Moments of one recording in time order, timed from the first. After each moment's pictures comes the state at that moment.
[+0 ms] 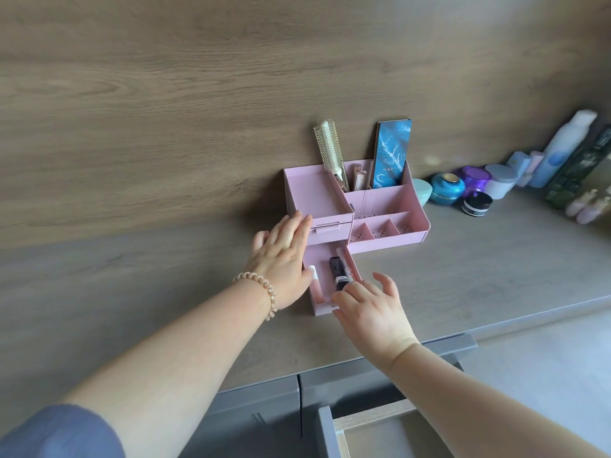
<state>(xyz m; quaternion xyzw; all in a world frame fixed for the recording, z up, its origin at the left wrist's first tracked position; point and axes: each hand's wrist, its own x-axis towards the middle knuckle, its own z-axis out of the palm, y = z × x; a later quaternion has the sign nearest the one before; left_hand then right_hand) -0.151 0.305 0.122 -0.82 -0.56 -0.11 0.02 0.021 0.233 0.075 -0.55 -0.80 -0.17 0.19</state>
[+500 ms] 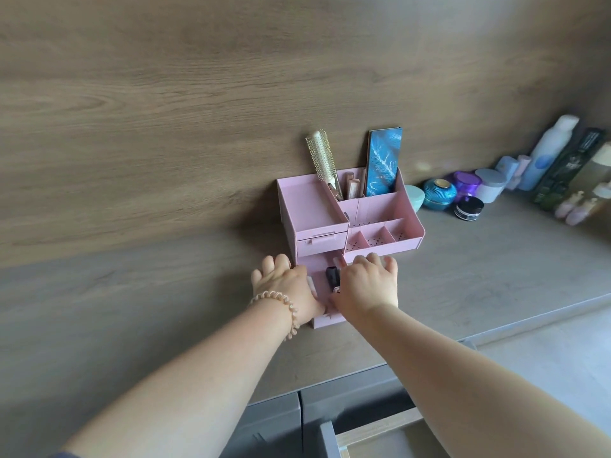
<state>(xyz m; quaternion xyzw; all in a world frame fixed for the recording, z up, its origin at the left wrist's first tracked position) -0.129 0.296 0.118 -0.75 -0.66 -0.03 -0.11 0.005 0.285 0.110 -0.73 -0.68 -0.04 0.03</state>
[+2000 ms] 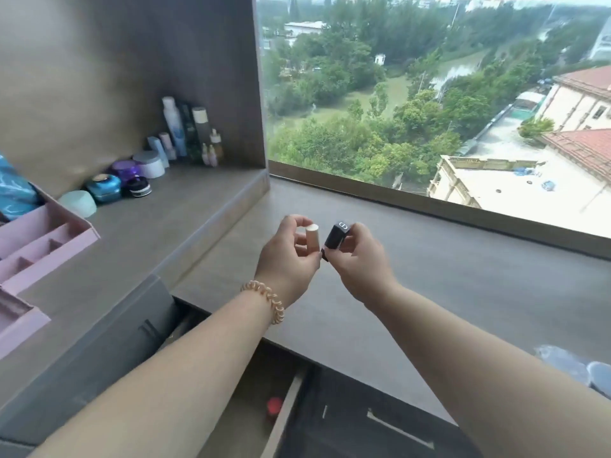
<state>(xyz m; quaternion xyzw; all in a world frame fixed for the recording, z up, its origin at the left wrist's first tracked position) 0.168 -0.046 0.193 -0.82 -0.22 -0.21 -0.49 0.245 -0.155 0.188 -0.83 -0.21 0.08 0.50</state>
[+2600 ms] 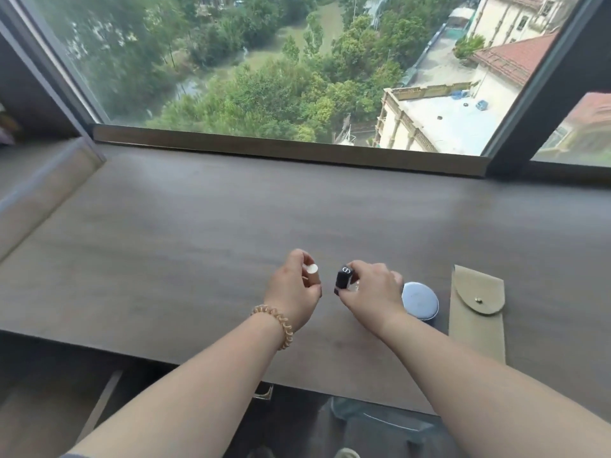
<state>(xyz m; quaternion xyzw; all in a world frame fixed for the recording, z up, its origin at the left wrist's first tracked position) 0.317 -0.370 0.074 -0.88 -0.19 0.00 -0.44 0.368 -0.510 0.058 -0.96 -0.11 0.02 0.25</state>
